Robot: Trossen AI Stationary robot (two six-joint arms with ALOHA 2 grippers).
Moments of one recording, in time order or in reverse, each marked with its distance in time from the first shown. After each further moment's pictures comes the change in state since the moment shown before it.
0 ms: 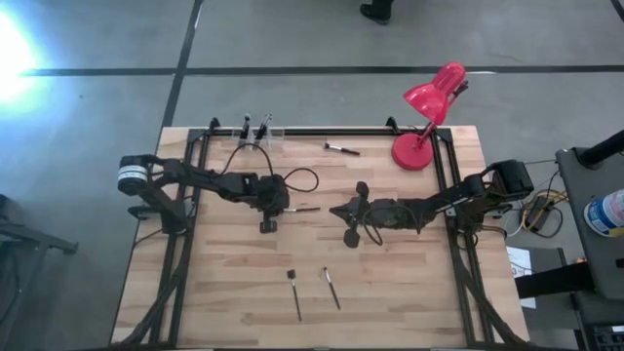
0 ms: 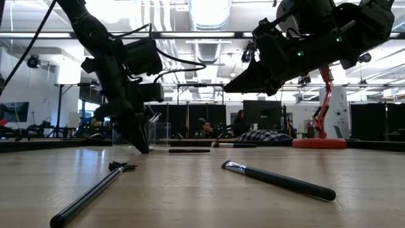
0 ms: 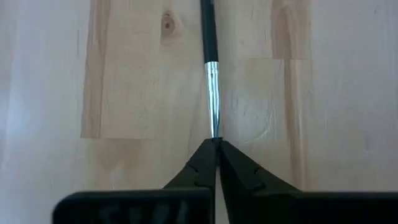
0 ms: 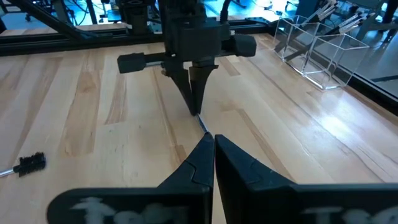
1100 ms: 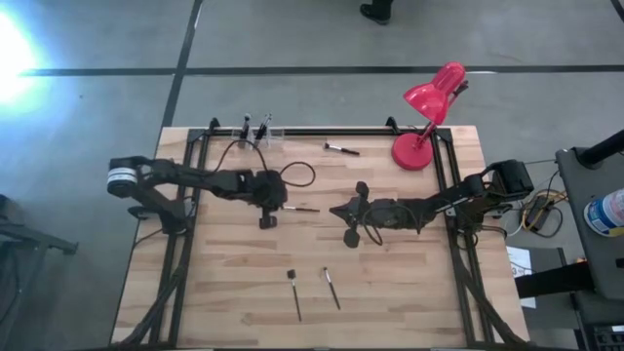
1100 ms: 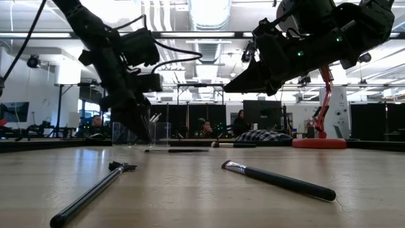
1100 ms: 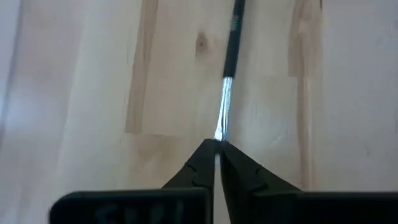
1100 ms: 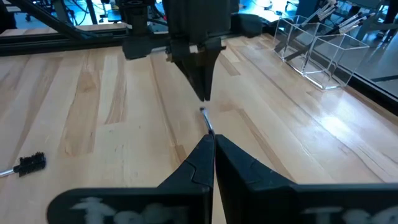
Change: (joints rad) left arm 0.006 -0.107 -0.002 -0.029 -0.039 -0.037; right arm 0.000 0.000 0.000 0.000 0.000 0.000
